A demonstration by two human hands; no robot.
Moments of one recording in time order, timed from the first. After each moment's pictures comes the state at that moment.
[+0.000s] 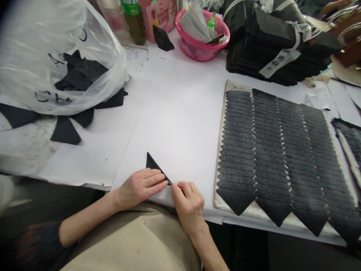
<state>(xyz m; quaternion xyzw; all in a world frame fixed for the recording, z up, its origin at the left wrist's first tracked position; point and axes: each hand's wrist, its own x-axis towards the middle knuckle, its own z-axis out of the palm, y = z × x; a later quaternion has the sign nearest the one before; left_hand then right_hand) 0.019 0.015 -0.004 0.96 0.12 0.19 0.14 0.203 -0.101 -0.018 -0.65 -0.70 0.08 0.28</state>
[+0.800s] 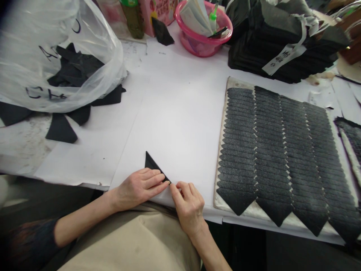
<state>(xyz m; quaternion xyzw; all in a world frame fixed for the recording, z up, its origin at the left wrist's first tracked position) 0.018 0.014 -0.008 0.98 0.10 0.17 0.10 0.208 -0.107 -0.026 -0.64 -0.72 0.08 0.27</state>
